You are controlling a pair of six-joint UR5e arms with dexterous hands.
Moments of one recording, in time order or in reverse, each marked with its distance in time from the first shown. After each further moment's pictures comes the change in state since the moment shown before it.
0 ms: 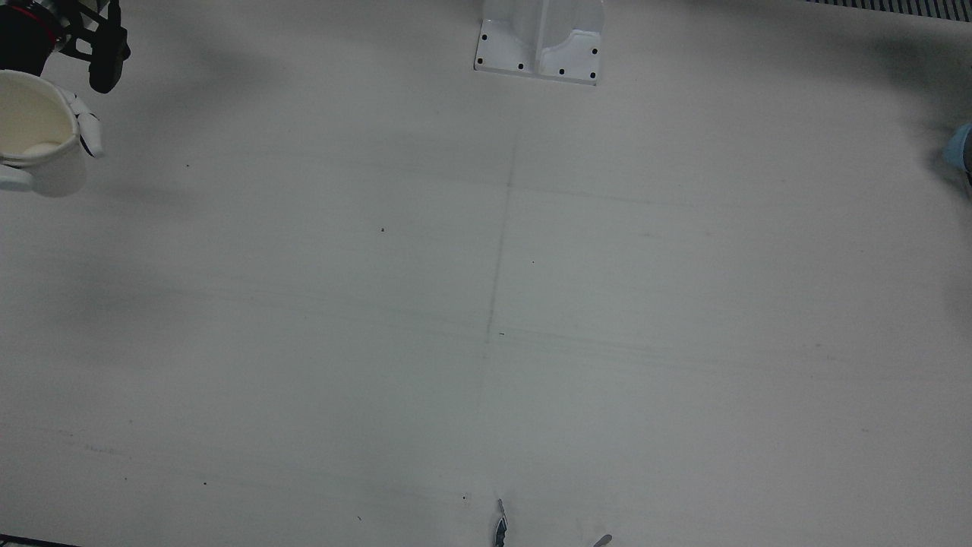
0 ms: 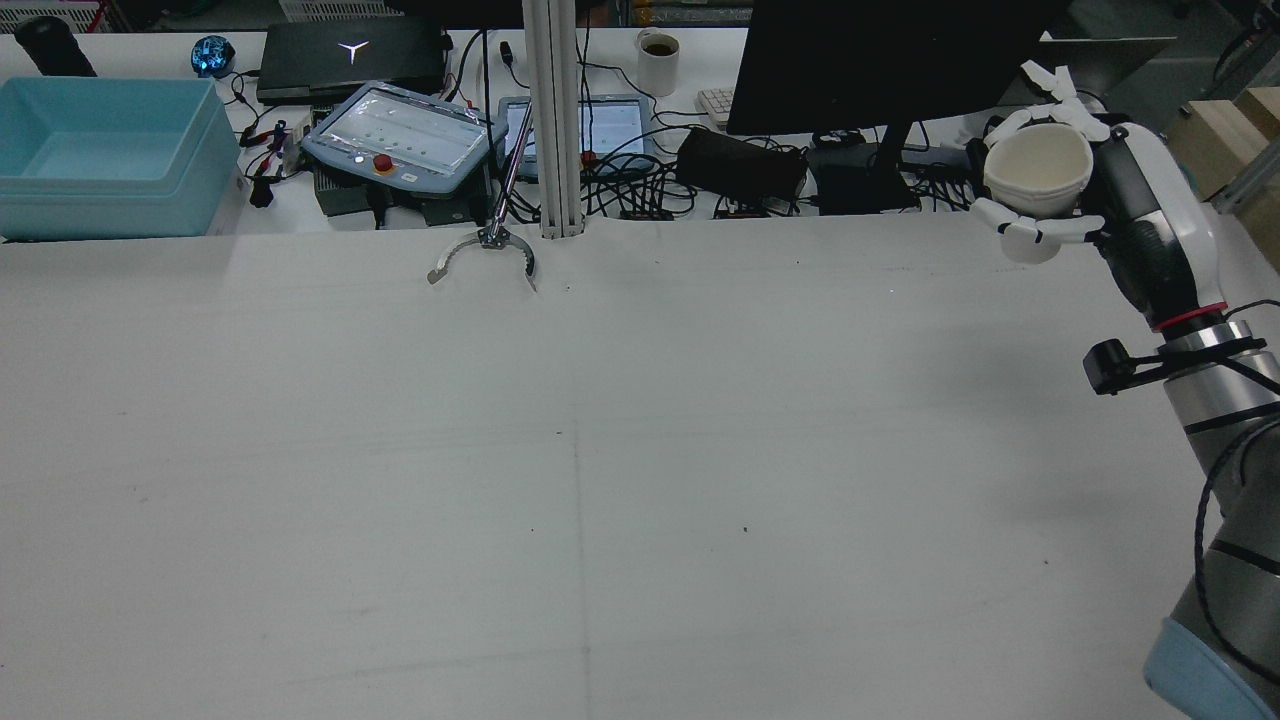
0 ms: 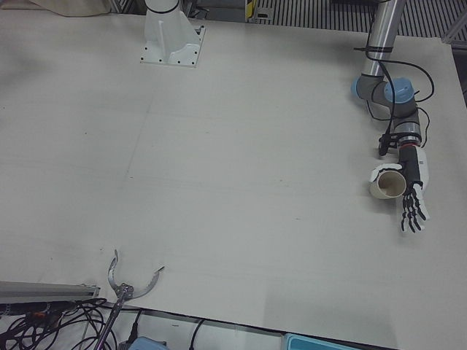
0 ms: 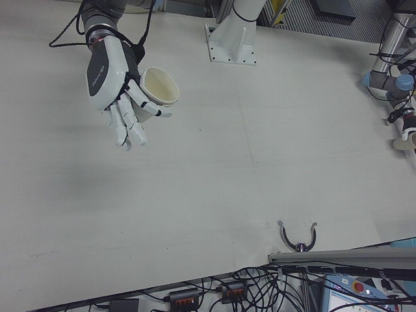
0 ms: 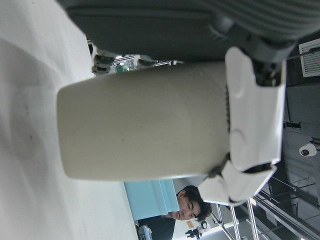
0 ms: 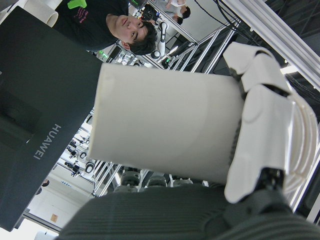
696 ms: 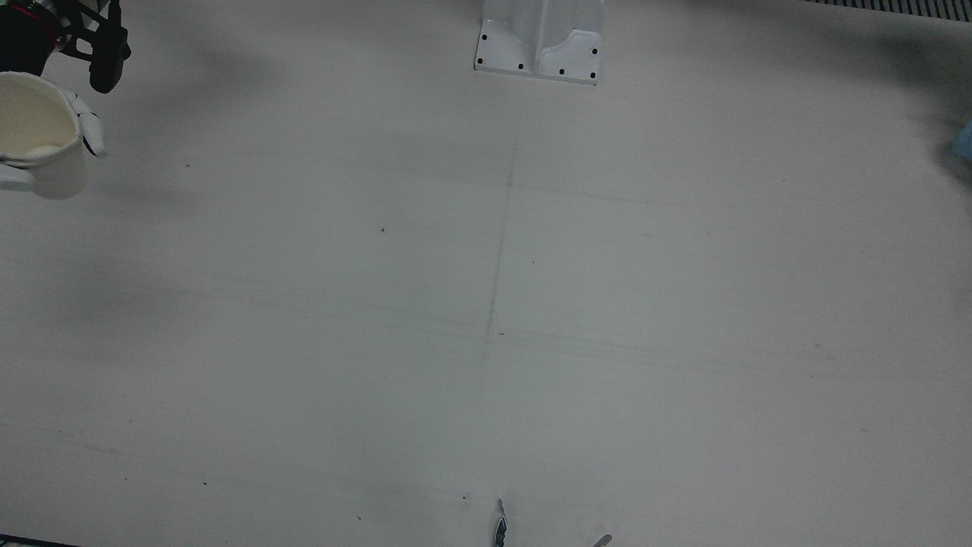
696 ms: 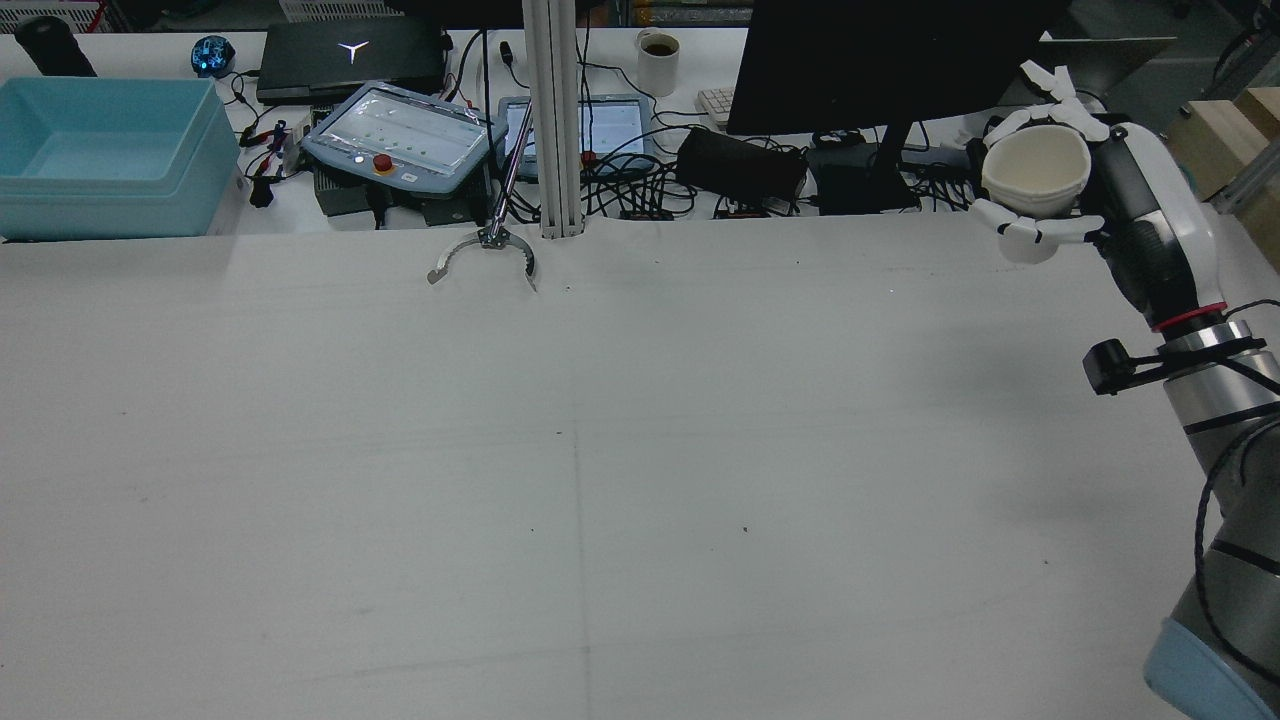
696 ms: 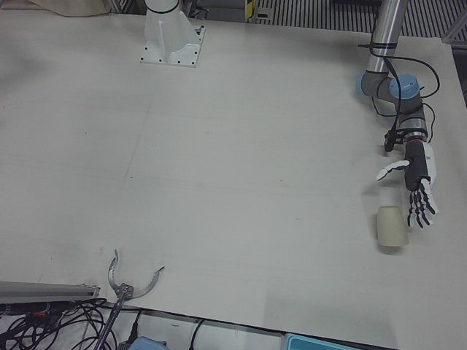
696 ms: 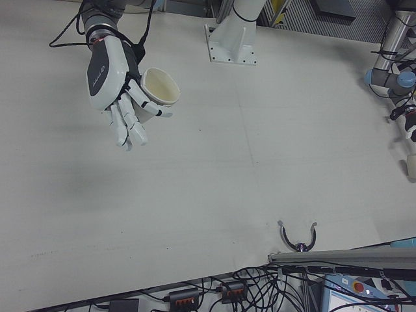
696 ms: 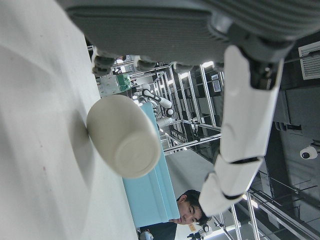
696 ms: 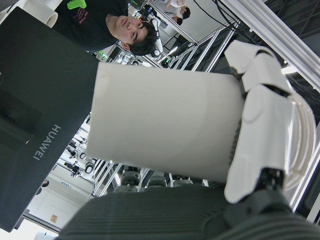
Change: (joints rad) left arm 0.000 0.031 0.001 -0.021 -0.009 0.000; right arm 0.000 0.000 0.001 0.000 -0.002 0.000
